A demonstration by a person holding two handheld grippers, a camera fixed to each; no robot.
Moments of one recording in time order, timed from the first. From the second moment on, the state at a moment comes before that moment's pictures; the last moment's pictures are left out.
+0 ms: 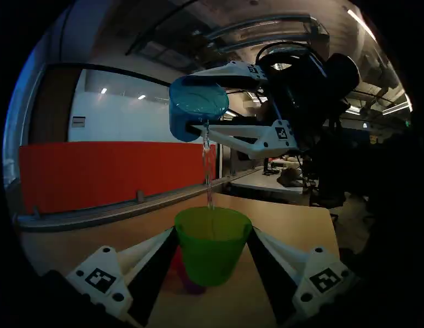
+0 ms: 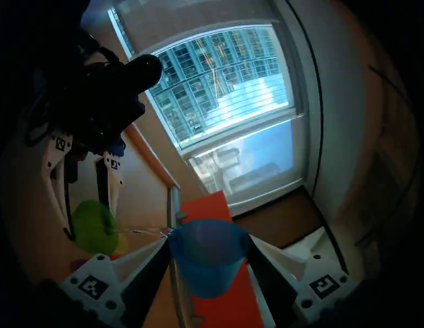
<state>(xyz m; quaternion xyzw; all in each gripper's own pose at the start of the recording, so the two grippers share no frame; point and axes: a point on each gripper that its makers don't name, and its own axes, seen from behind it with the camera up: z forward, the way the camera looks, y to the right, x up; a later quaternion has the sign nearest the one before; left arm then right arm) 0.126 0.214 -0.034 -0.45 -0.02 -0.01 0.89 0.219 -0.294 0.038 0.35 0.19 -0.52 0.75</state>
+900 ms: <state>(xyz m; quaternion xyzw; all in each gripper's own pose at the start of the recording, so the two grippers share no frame) 0.126 0.215 -0.034 -0.45 -0.02 -0.01 0.89 0.225 -0.294 0.044 0.33 0.21 -0.56 0.73</state>
